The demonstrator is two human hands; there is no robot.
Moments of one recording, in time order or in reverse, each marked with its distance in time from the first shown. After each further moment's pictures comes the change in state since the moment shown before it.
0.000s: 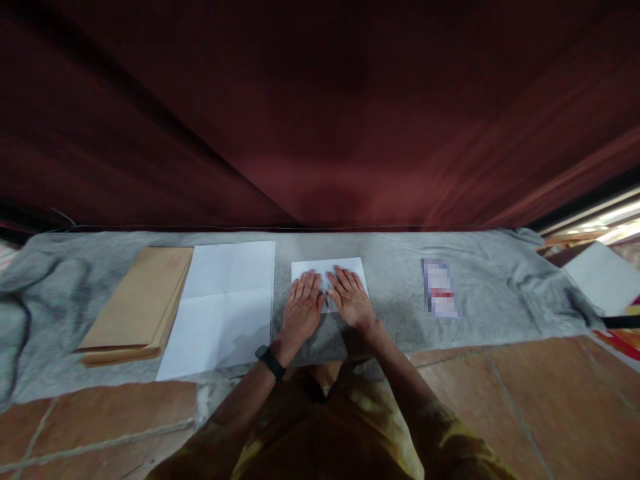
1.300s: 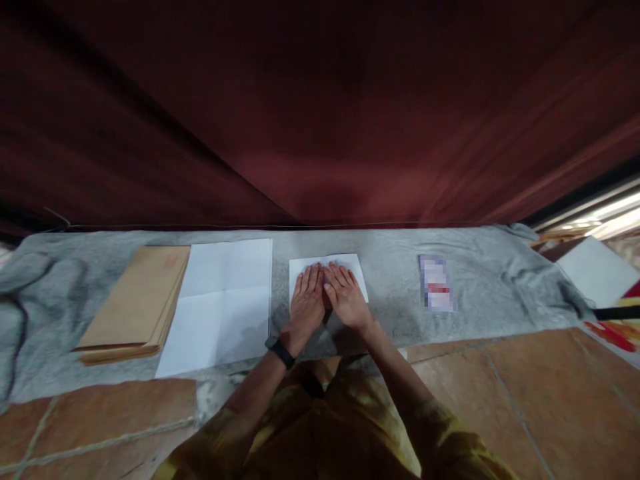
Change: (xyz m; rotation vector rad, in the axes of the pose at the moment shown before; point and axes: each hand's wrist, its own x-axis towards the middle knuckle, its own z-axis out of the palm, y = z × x) left_hand 0.013 0.019 -0.003 -0.008 -0.058 -0.005; right_hand 0.002 -0.015 -0.010 0.075 0.022 0.020
